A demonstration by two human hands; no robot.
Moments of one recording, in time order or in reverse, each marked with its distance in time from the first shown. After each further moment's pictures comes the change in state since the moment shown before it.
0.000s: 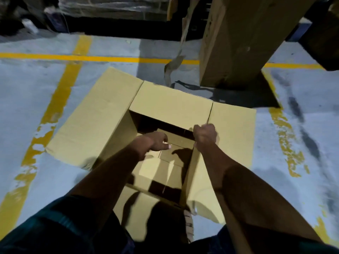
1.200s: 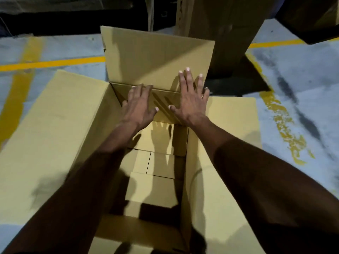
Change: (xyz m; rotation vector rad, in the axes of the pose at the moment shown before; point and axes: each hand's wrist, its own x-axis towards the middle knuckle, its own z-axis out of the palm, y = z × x) left_hand 0.098 0.011 -0.072 -0.019 0.727 0.103; right_hand 0.107 -0.059 0.025 -0.767 0.221 -0.803
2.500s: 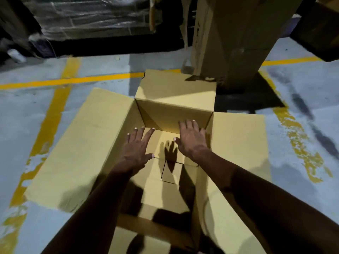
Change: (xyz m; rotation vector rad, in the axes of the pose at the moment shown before) left_hand -0.087 -0.062 0.001 0.356 -0.250 -0.026; right_hand -0.071 -0.041 -0.007 -0.001 -0.314 -0.089
